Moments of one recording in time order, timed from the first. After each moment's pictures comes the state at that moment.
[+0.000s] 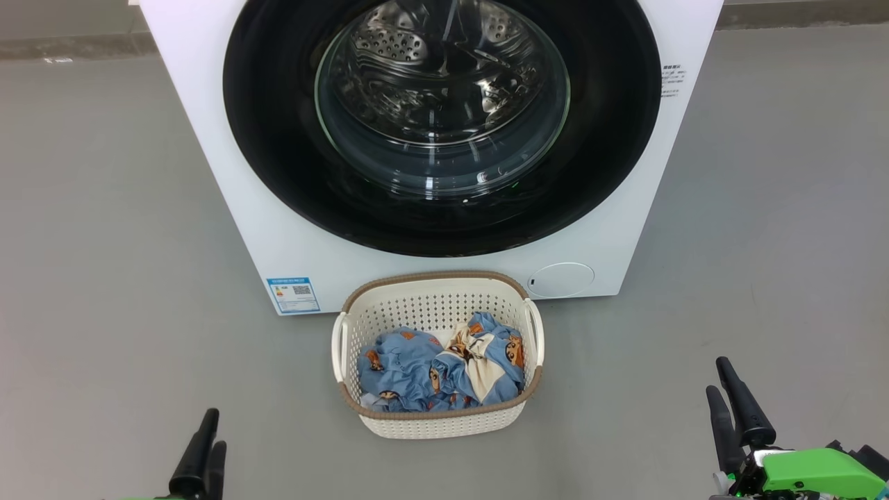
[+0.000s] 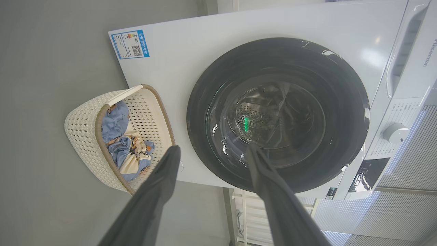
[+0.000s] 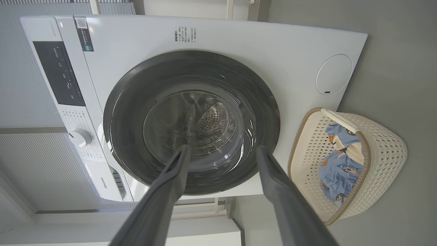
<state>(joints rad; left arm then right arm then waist) -0.02 0.02 0.06 0.31 -1.57 -0.12 0.07 -0.06 -0.04 -0.11 0.32 1.58 0.13 0.08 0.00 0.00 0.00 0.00</state>
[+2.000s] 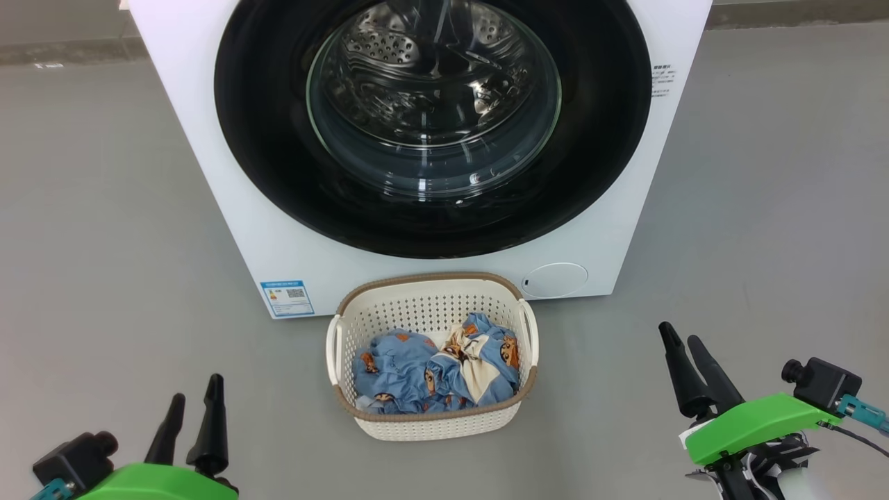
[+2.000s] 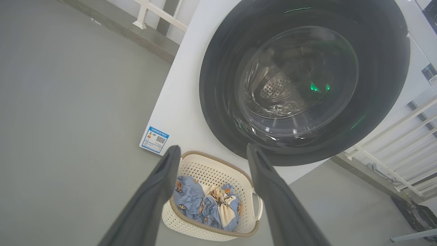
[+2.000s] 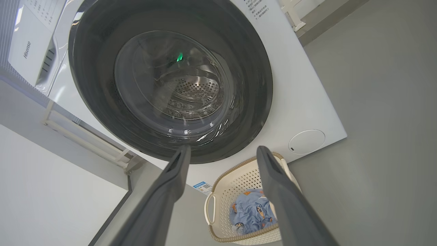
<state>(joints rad) -0.05 0.10 -0.03 0.24 -0.74 -0.12 -0.10 -0.17 -0.11 0.04 0.34 0.86 0.13 -0.06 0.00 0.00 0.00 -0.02</state>
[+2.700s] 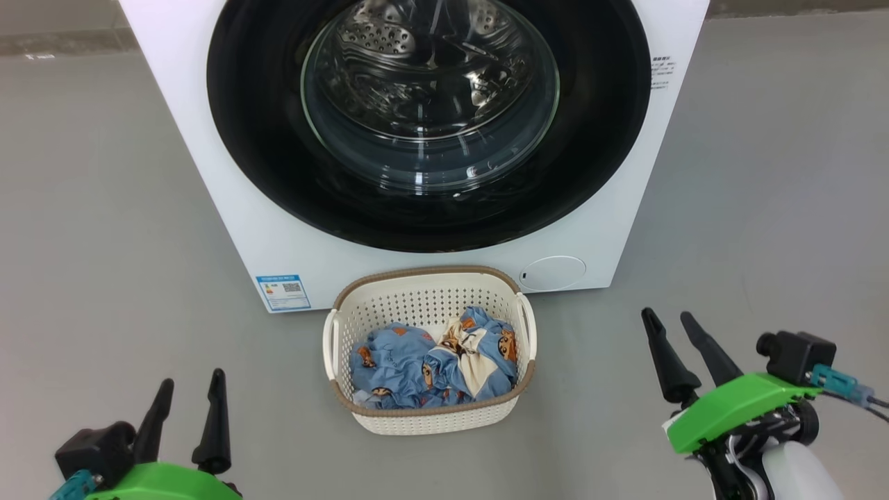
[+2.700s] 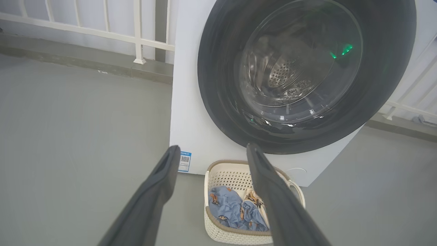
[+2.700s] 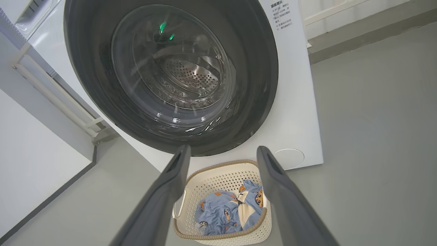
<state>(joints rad) -0.05 0.12 -0.04 0.22 -0.45 -0.11 -0.16 -0.21 -0.11 0.05 0.35 0.60 0.13 -0.06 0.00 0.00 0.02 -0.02</state>
